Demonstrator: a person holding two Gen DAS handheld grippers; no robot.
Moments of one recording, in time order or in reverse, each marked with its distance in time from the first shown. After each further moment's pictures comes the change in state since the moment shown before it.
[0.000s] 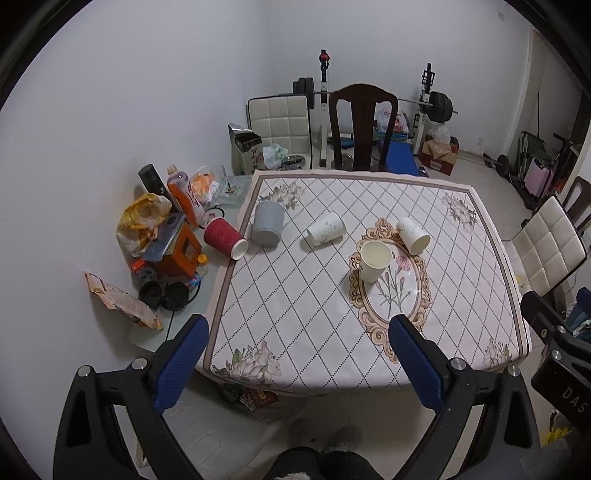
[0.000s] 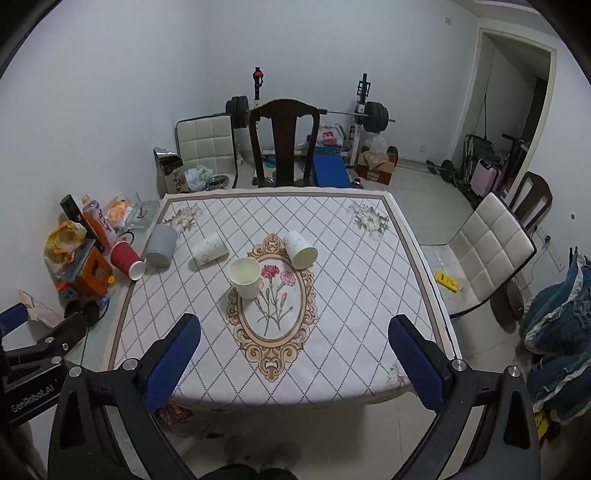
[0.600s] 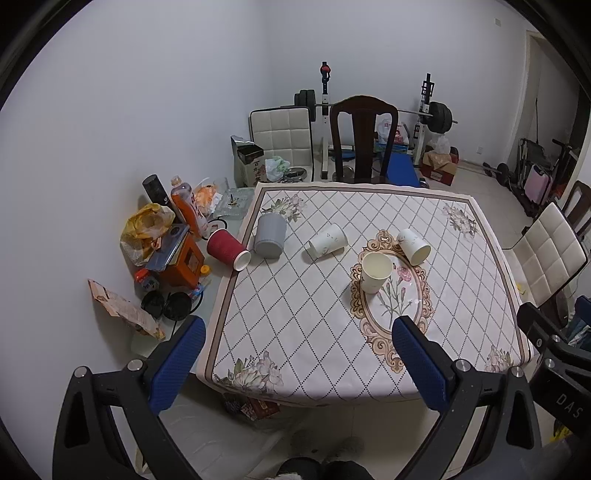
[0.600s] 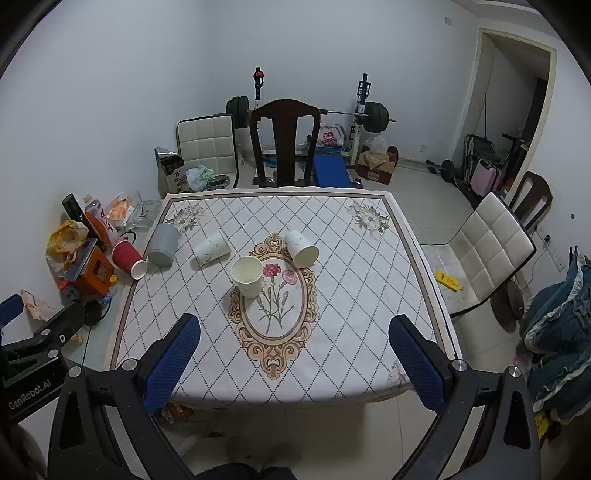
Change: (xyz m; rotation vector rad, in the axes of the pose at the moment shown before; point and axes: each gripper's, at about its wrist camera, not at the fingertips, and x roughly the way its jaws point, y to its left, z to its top) left arm -0.007 -0.002 0.000 0.001 -0.046 0.002; right arm 0.000 0.001 -0.002 0.005 0.007 -0.006
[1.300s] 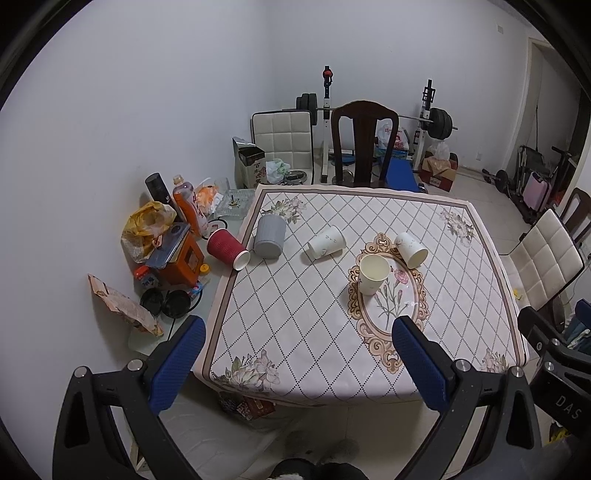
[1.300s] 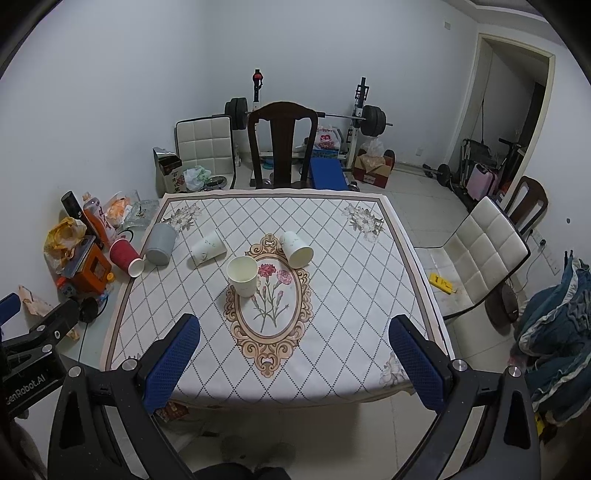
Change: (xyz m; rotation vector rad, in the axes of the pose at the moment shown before) left arm -0.009 0.000 -0.004 -0.022 -0.011 0.001; right arm -0.001 -0.003 -0.003 -0.004 -0.004 -0.010
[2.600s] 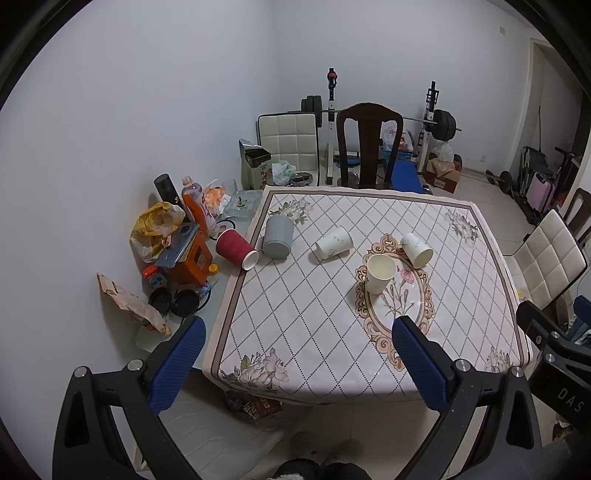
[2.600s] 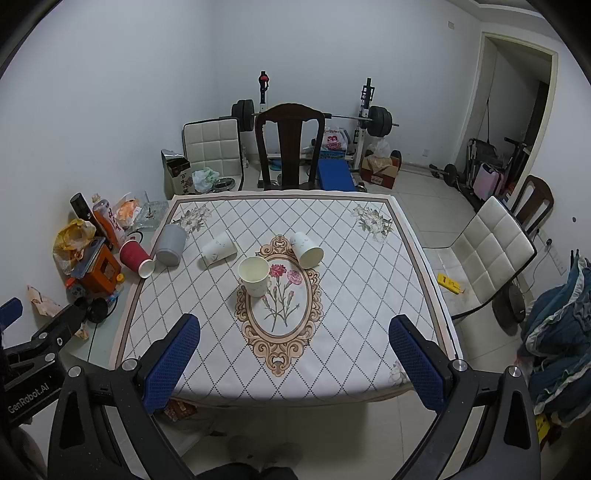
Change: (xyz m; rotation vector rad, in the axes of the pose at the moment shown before) left arm -0.012 0.010 -0.001 -0.017 -0.005 0.021; right arm -0.020 0.010 -0.001 -0.013 -0.006 0.027
